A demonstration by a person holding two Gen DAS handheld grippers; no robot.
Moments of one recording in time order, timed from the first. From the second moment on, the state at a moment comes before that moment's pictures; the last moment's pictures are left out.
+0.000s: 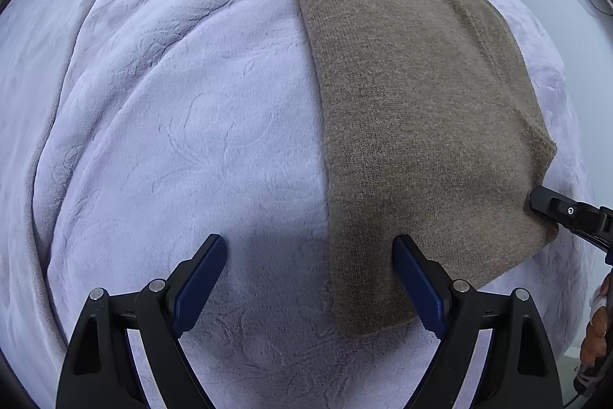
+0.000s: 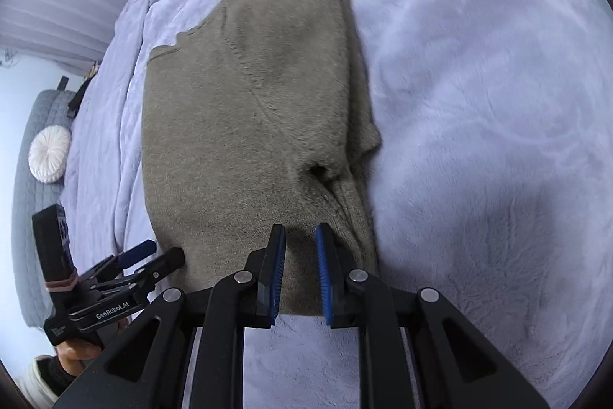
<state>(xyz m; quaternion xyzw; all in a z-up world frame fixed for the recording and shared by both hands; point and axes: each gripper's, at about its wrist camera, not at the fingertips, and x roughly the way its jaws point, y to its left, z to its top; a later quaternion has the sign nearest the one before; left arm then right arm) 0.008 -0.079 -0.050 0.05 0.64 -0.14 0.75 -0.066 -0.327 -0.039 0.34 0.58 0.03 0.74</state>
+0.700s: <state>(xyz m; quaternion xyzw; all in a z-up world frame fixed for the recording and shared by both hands) 0.014 -0.084 -0.054 0.06 0.64 -0.14 0.75 -0.072 -0.351 -0.019 0.35 0.56 0.02 0.75</state>
